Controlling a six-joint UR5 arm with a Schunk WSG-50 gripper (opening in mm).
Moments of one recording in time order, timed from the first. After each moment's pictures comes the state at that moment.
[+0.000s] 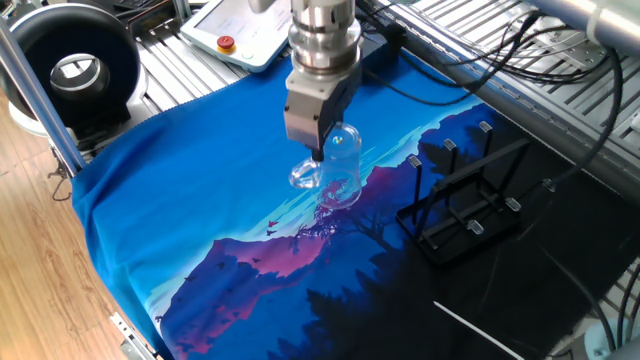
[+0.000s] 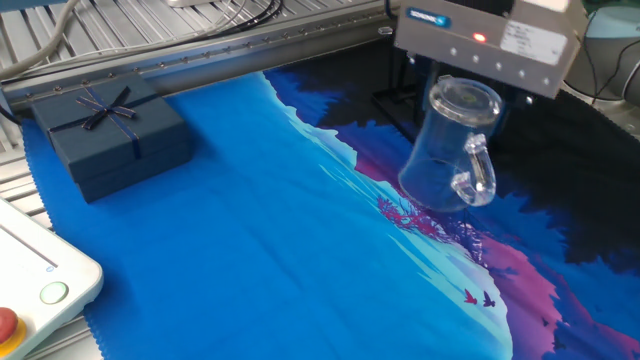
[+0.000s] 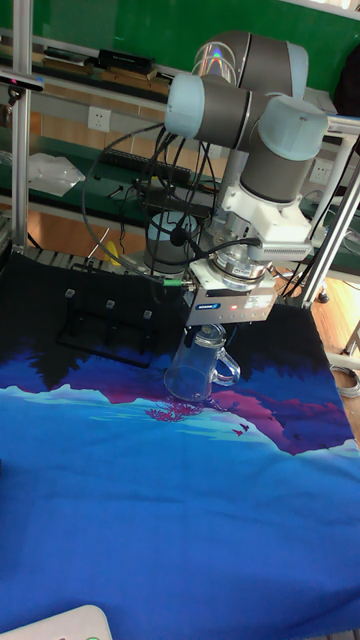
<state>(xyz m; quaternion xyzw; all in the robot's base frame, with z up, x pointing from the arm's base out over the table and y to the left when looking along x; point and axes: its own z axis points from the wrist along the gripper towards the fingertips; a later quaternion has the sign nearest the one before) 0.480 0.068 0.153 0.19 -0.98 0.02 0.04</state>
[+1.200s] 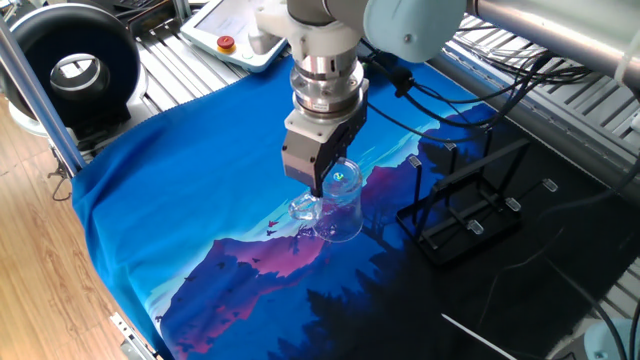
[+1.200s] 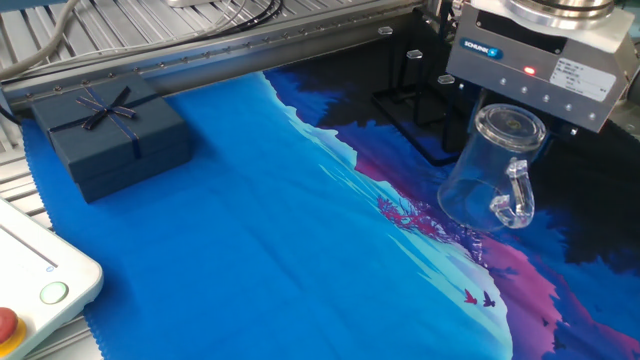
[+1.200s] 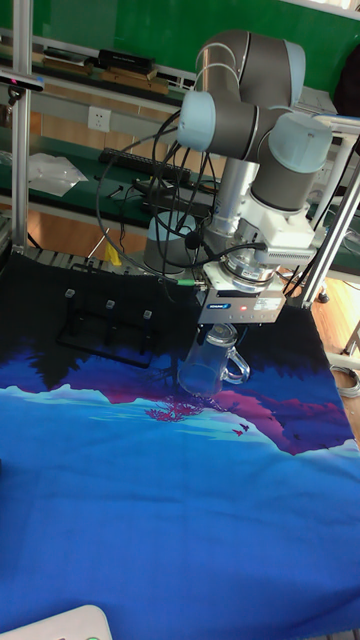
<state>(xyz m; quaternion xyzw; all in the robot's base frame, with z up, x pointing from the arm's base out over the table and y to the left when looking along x) 0.444 0.094 0.131 0.16 -0.99 0.02 0.03</state>
